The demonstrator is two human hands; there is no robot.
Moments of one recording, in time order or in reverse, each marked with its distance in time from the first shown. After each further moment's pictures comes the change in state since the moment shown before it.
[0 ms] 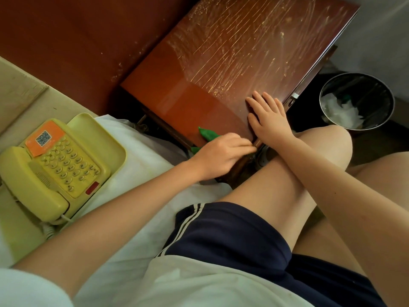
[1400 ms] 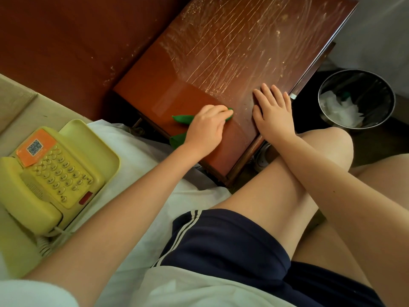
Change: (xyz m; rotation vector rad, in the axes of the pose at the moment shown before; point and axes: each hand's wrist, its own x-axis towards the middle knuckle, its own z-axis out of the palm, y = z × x) left_hand 0.033 -0.039 -0.015 0.165 0.178 -0.422; right_hand 0.013 0.014 0.000 0.001 0.128 0.097
